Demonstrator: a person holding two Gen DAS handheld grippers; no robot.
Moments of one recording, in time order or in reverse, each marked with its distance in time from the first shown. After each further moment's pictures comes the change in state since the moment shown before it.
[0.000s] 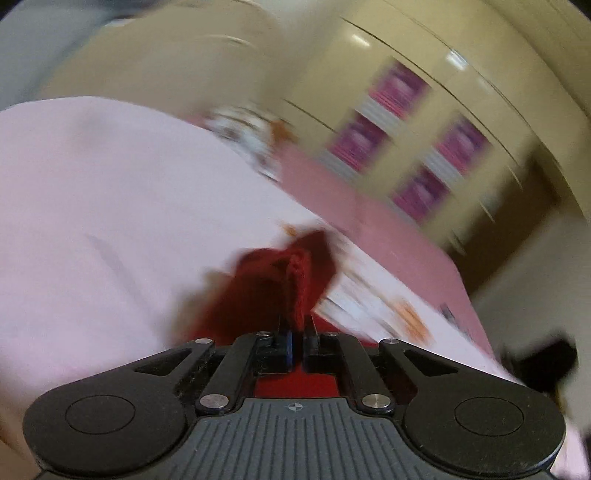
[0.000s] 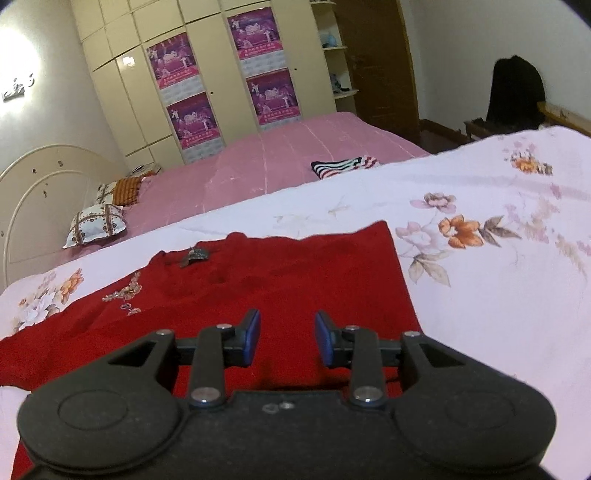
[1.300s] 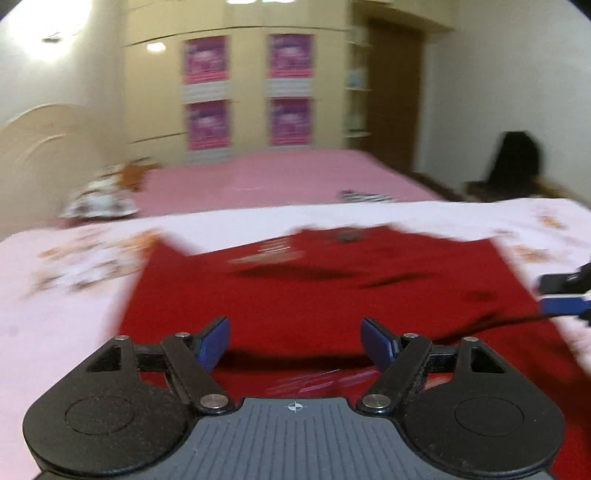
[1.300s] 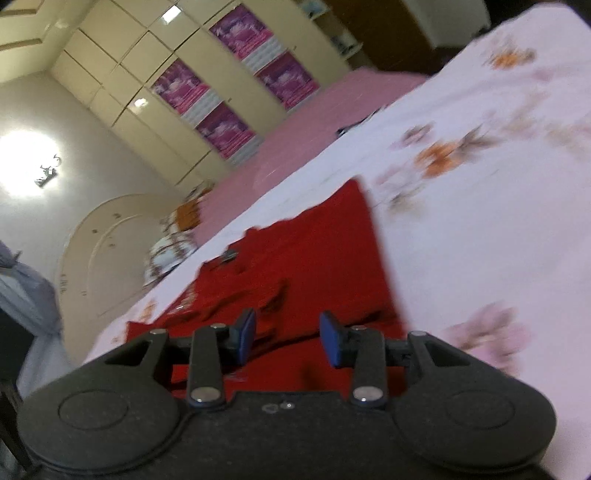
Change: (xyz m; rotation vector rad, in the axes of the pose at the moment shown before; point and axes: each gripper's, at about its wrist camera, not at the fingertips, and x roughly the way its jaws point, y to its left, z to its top) left arm -0.063 -0.268 -0.175 0.647 0.032 0.018; right arm -0.010 -0.087 -0.006 0.311 0.113 0.353
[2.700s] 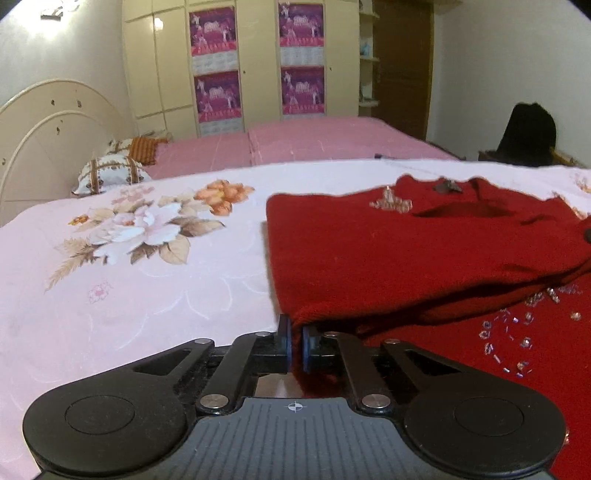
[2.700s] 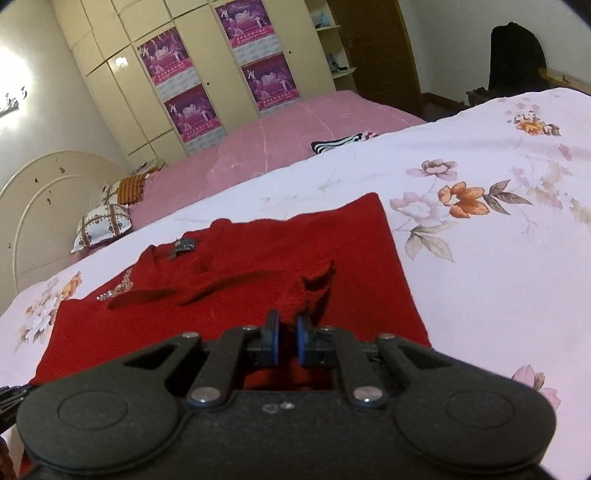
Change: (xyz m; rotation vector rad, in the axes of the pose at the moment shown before) left arm 0.053 0.094 -0.019 0.048 0.070 -0.024; right arm 0.045 0.046 -0.007 -0.255 -0.073 -0.301
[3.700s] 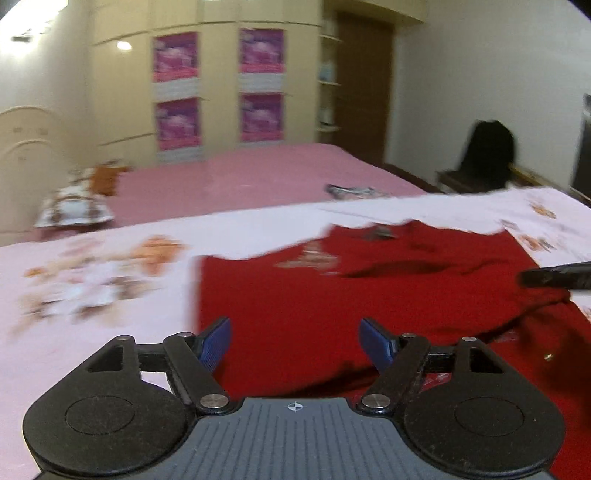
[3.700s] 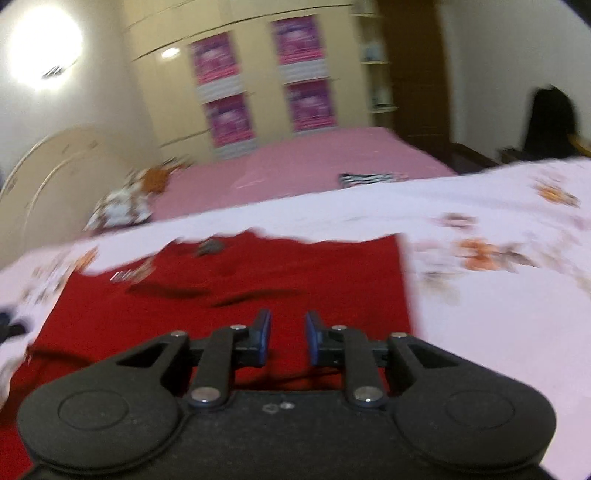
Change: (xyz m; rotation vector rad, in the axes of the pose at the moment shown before) left arm -0.009 -0.049 0.035 0.051 -0.060 -0.146; right arm -0.003 0.041 -0.018 -0.269 -0.039 0.059
